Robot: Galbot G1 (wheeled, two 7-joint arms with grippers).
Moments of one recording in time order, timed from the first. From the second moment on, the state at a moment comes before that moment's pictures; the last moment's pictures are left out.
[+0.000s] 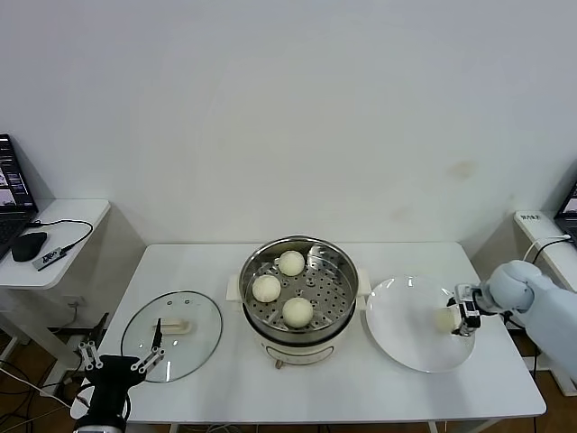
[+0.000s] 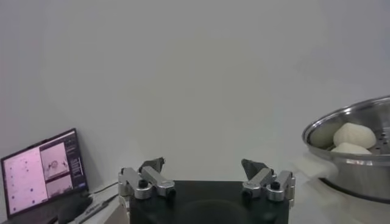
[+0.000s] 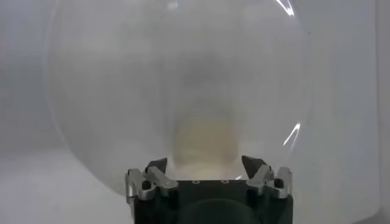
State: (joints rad) left arm 1.85 -1.35 -0.71 -2.33 0.09 0.03 -0.12; right arm -0.36 0.57 -0.40 1.25 -0.28 -0.21 -1.00
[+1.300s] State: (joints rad) left arm 1.83 -1.33 -0.68 -2.33 0.10 0.03 -0.12; right arm 0.39 0.55 -0.94 1.52 0.10 -0.38 -1.05
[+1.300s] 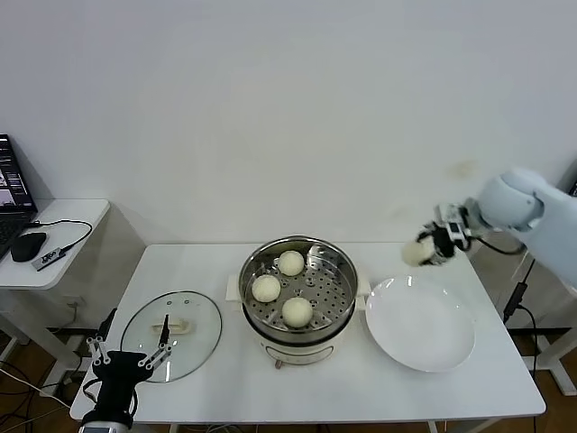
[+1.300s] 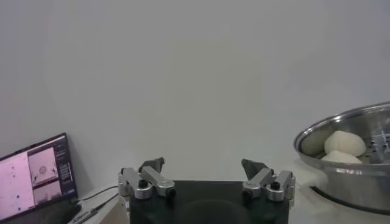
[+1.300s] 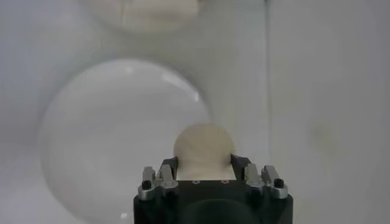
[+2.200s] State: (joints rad) left arm 1.86 -1.35 -0.73 -2.35 0.09 0.02 -0.13; right arm 0.44 0.88 -1.16 1.60 0.42 -0.68 -0.77
